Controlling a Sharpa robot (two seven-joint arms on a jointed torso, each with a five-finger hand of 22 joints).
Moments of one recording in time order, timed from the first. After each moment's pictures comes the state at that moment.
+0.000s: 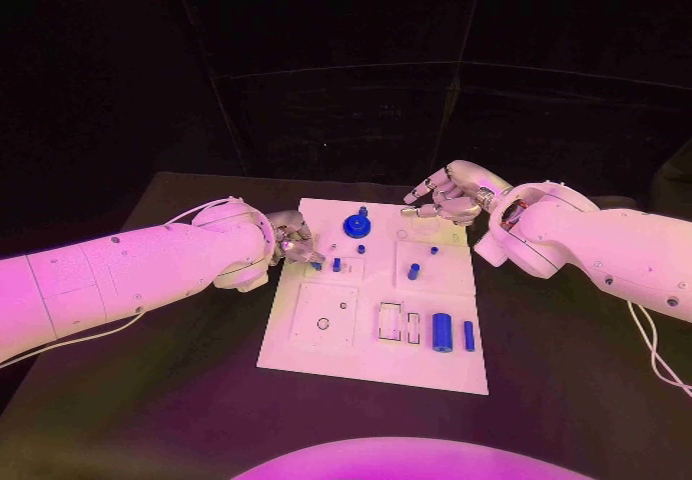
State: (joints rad) left arm 1.25 -0.72 -0.12 1.41 -1.10 -0.07 -0.47; left_hand 1.12 -0.09 0.62 0.05 0.06 0.90 0.03 0.78 0.39 1.28 -0.04 1.06 0.78 1.47 -0.09 1.57 1.31 0.07 1.46 0.01 1.30 1.25; right arm 1.25 -0.78 -0.03 1.42 -0.96 -0.28 0.01; right_hand 1.29 -0.01 -0.15 0.14 0.27 0.96 0.16 0.10 0.07 1.37 0.06 1.27 1.30 1.47 -0.01 1.46 1.31 0.07 1.39 0.09 1.37 1.15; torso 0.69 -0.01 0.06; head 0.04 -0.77
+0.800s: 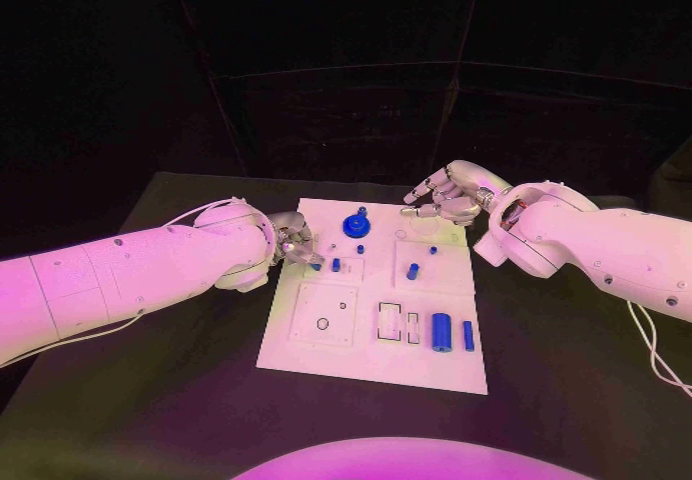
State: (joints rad) left arm 1.25 -0.71 -0.12 1.40 -1.14 -0.05 -0.47; left_hand 1.12 -0.09 0.62 0.05 0.05 0.90 0.03 0.78 0.39 1.28 -0.04 1.06 0.78 1.47 -0.09 1.57 1.31 0.07 1.46 0.01 1.30 1.25; right arm 1.25 -0.78 -0.03 1.42 -0.96 -0.28 0.01; right_hand 1.29 -0.01 -0.15 0.14 0.27 0.96 0.16 0.10 0.07 1.37 0.06 1.27 1.30 1.47 -0.01 1.46 1.31 0.07 1.39 0.09 1.37 1.15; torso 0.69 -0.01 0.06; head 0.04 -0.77
